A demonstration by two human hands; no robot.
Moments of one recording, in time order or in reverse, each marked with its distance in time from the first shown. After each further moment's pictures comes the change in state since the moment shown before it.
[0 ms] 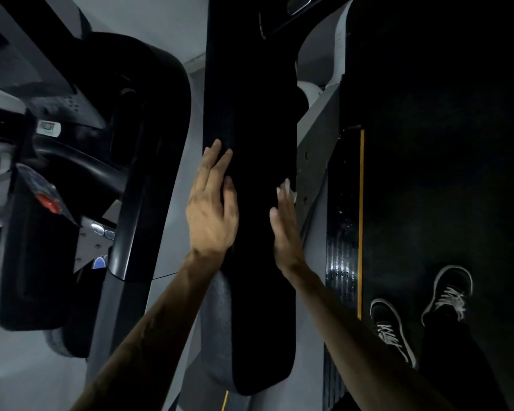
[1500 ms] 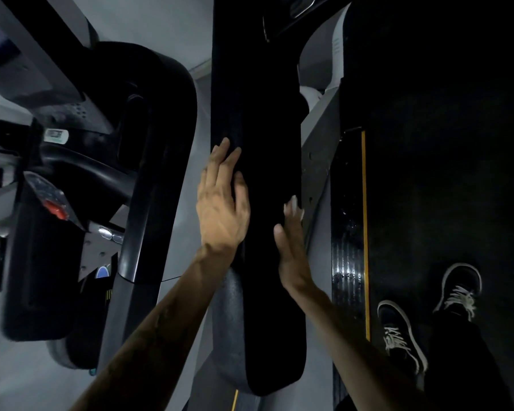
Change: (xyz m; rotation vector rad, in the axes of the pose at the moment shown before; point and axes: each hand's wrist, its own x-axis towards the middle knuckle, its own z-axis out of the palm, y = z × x) left_hand 0.004 -0.006 0.004 0.049 0.062 0.051; right_hand -0.037 0.000 0.009 -0.026 0.013 0.018
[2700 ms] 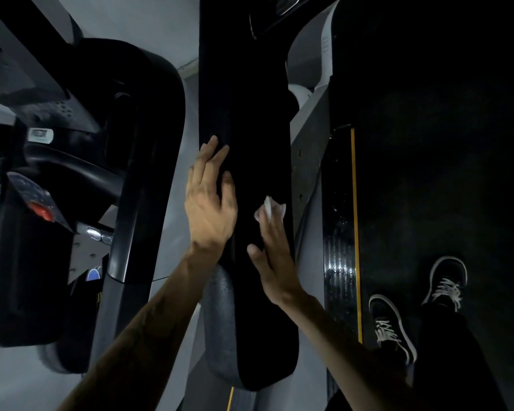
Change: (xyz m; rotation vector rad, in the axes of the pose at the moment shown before) left_hand -0.001 -0.003 -0.001 -0.048 0.021 0.004; right_hand -0.023 -0.022 -0.001 -0.125 -0.103 -0.220
